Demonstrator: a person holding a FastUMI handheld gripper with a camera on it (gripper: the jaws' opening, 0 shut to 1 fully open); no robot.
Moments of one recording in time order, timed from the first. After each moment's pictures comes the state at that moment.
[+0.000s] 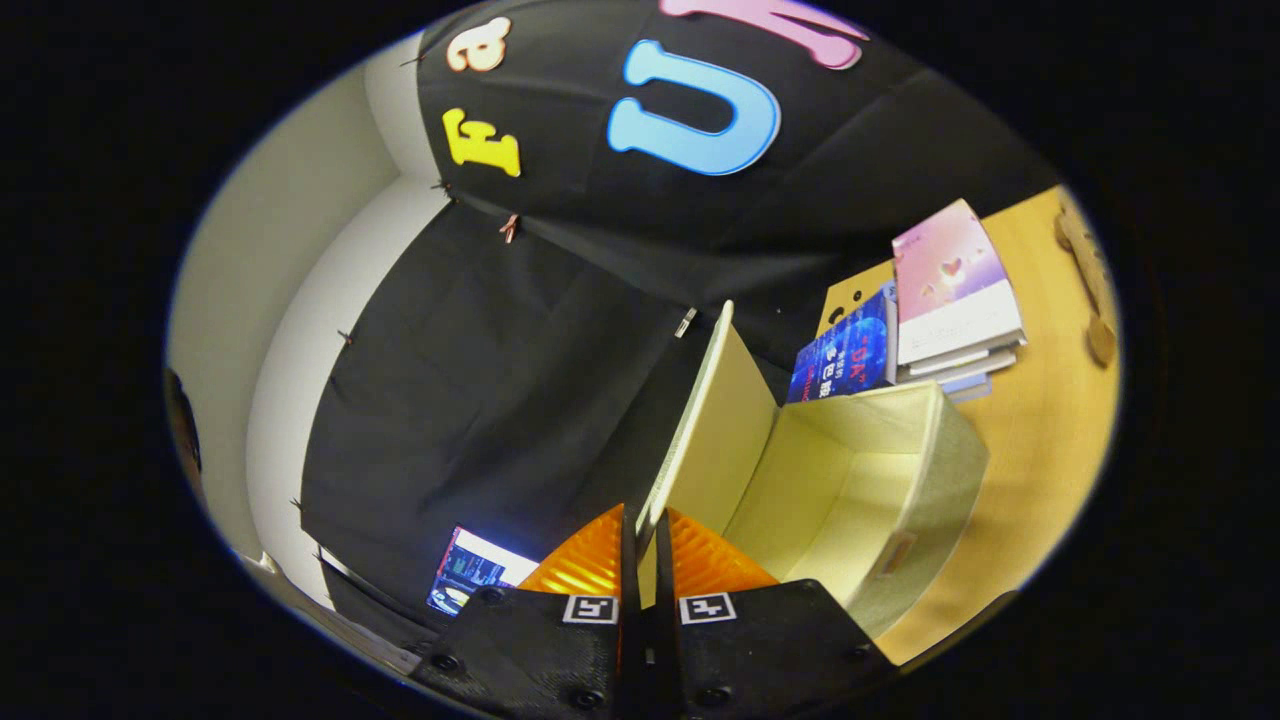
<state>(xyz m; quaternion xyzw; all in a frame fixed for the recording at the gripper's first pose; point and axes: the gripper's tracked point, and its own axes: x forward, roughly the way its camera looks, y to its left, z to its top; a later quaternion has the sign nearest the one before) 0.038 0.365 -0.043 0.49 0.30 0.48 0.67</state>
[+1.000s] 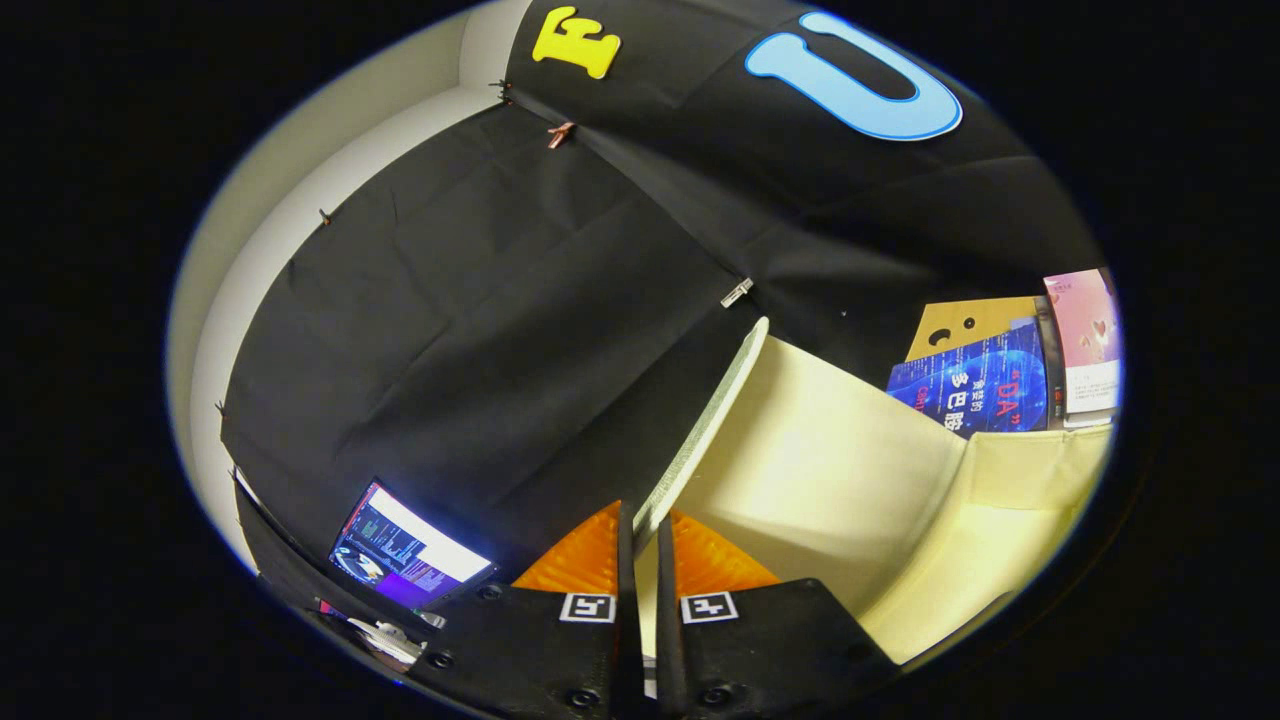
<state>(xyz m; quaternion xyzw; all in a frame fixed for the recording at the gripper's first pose) 0.033 0.590 -0.006 0.38 0.28 0.51 0.72</state>
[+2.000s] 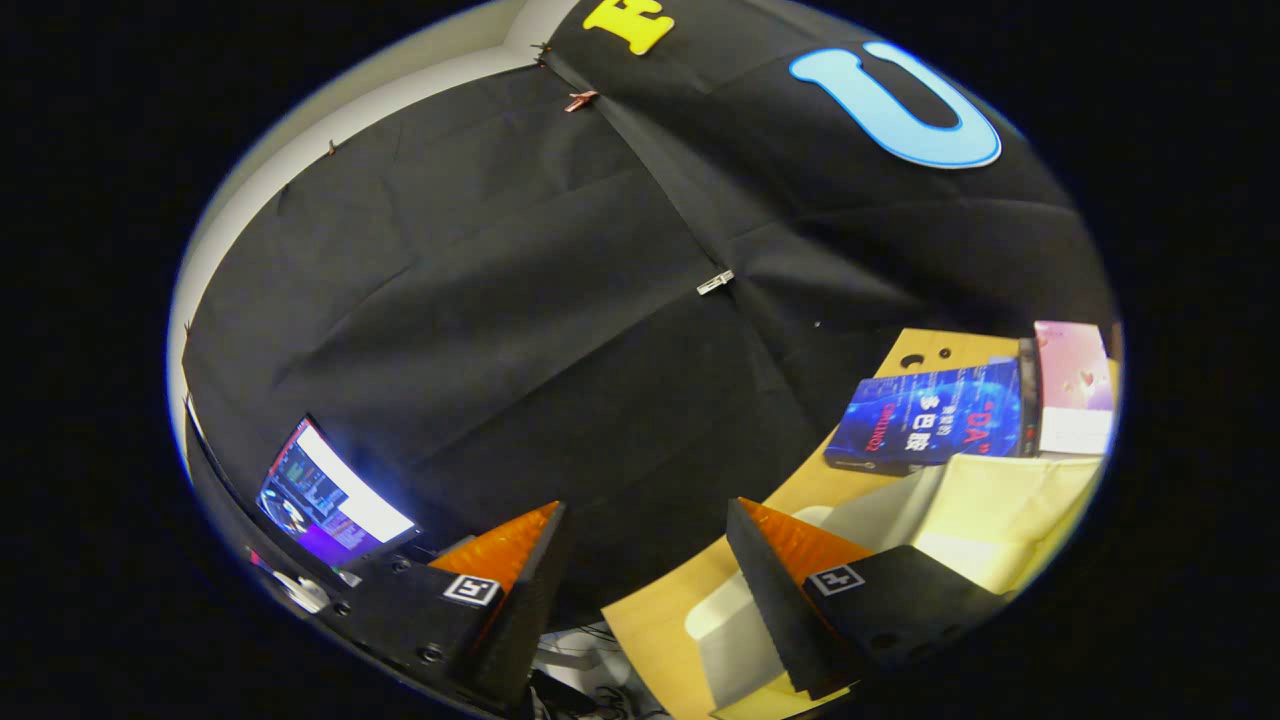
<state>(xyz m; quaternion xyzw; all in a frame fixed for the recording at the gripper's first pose) 0.032 0.584 -0.050 0.26 0.26 0.49 0.79</state>
